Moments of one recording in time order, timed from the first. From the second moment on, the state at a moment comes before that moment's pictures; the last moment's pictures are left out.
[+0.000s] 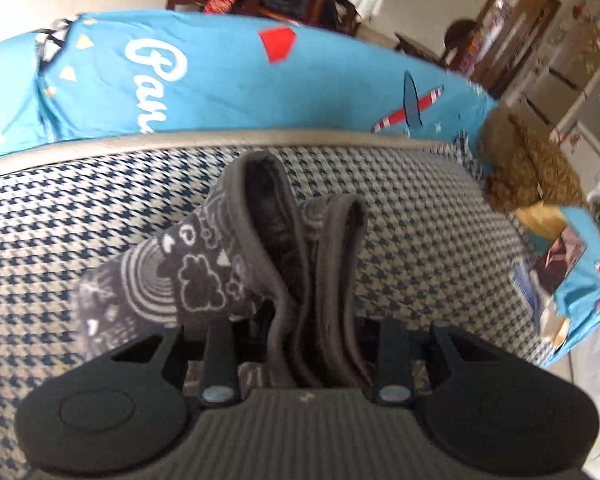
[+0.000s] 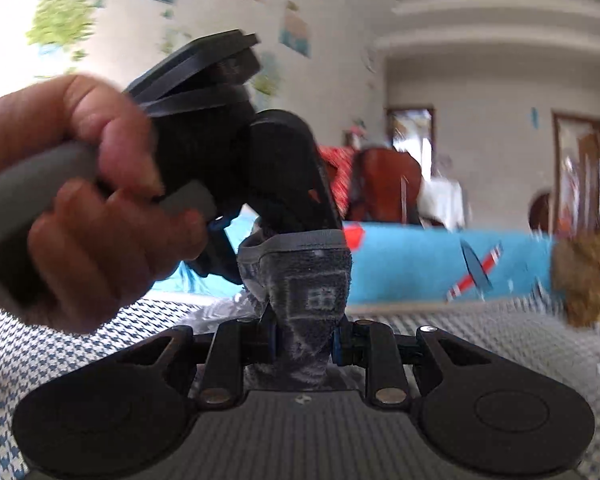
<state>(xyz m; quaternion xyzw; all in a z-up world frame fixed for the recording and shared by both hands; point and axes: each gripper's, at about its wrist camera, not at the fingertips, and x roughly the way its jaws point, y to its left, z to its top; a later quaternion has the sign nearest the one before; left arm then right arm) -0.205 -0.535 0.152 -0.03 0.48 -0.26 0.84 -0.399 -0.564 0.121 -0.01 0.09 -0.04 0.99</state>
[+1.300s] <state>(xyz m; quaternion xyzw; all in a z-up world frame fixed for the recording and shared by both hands) -0.273 -0.432 0.115 -0.04 0.46 -0.18 0.87 -0.342 -0.689 0.102 0.21 0.18 -0.09 0.96</state>
